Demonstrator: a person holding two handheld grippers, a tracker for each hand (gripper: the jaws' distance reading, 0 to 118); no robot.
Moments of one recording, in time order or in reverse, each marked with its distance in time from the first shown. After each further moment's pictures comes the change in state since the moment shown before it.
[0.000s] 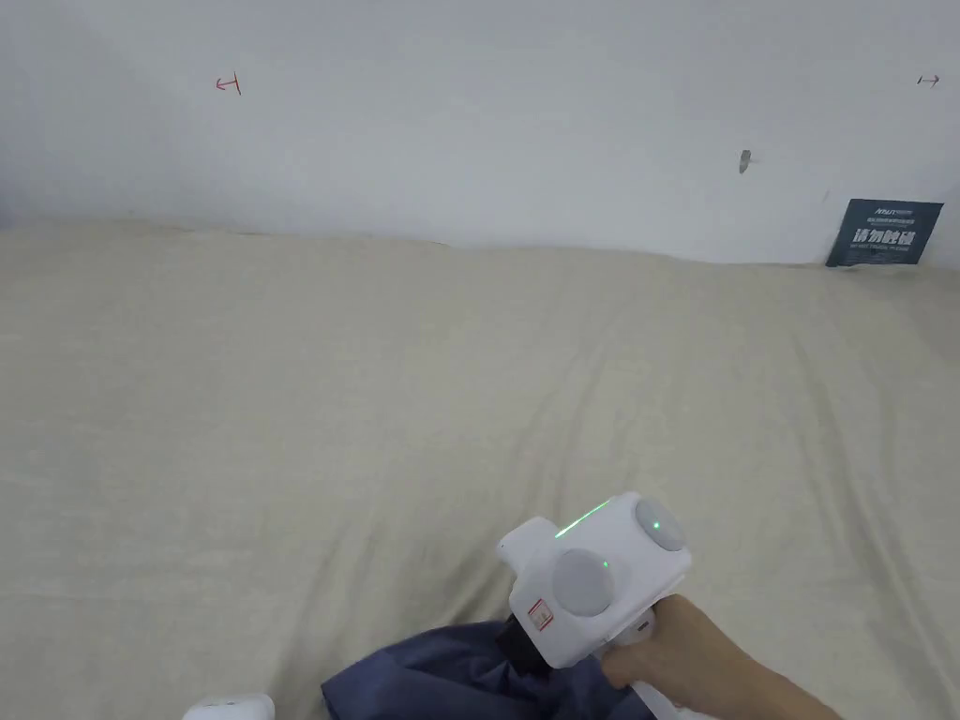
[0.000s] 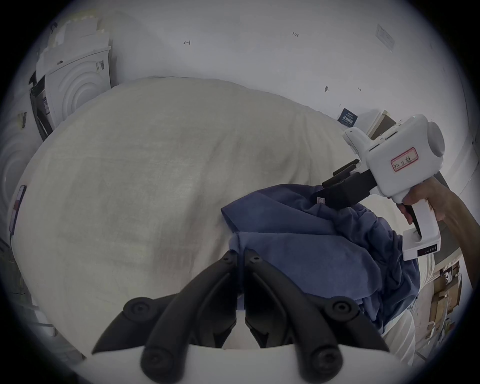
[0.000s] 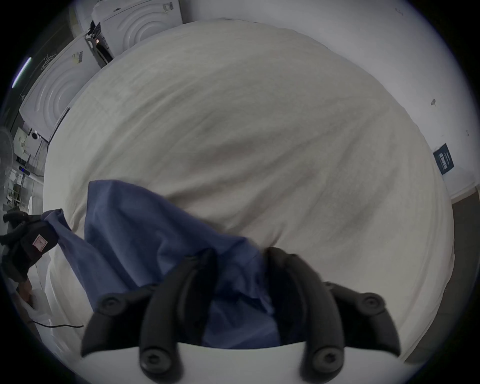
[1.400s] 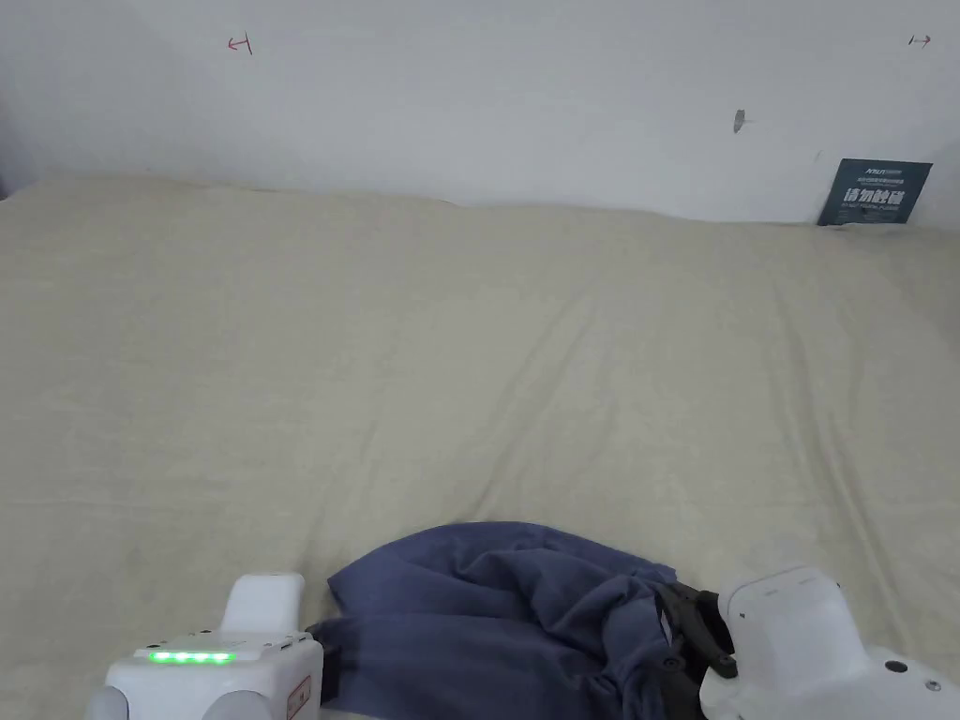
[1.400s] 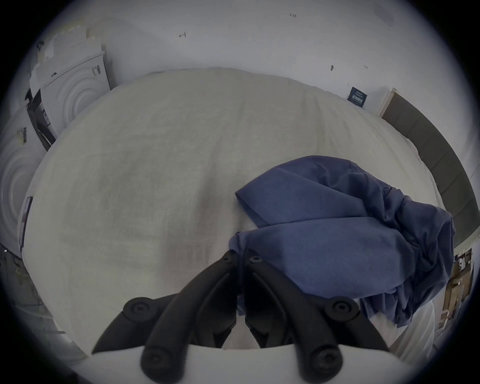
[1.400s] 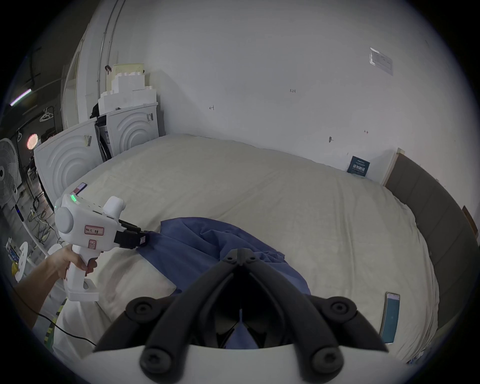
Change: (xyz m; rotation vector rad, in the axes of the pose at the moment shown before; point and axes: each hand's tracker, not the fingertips) left arm -0.002 -0.007 -0.021 -0.071 0.079 -0.093; right arm -0.086 -0.210 0.207 0.654 -0.237 -0.251
